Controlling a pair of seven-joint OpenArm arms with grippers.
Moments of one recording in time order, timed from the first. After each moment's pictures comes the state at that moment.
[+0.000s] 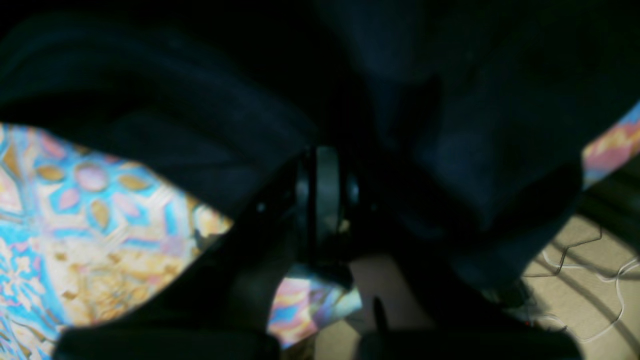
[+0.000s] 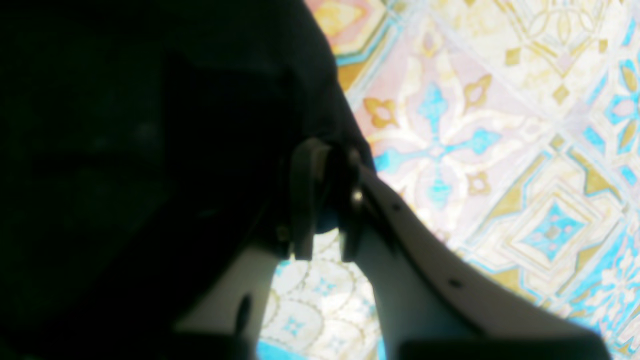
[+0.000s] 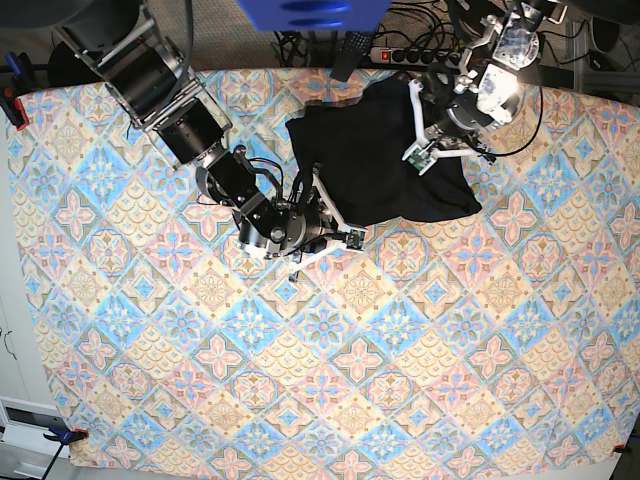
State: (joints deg) left arm 20.7 -22.1 14.3 101.8 -4.1 -18.9 52.6; right arm 19.7 4.6 -39.1 61.6 -8.6 41.1 -36.0
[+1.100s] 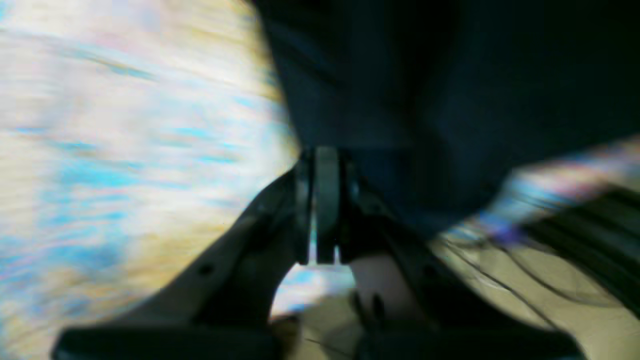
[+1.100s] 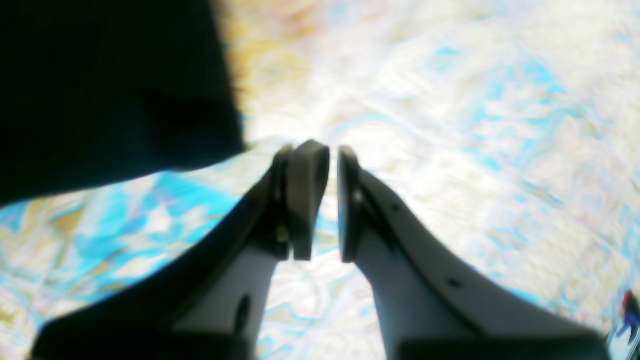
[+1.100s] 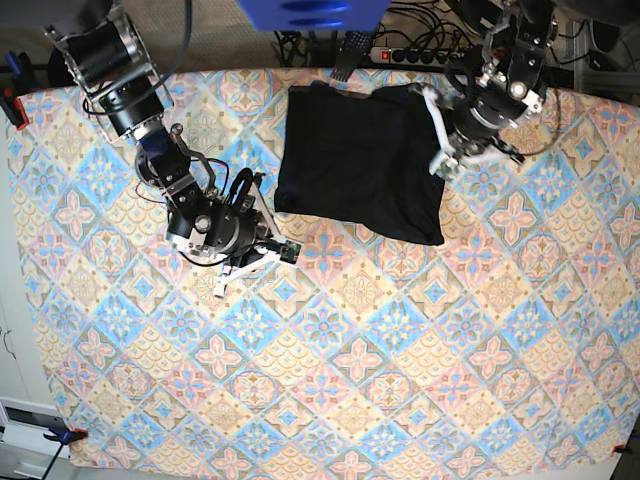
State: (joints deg) left arm 27.6 -21.1 6.3 116.7 -8.9 -16.2 56.6; right arm 11.9 16.0 -29.0 84.9 -8.6 41.1 -46.1
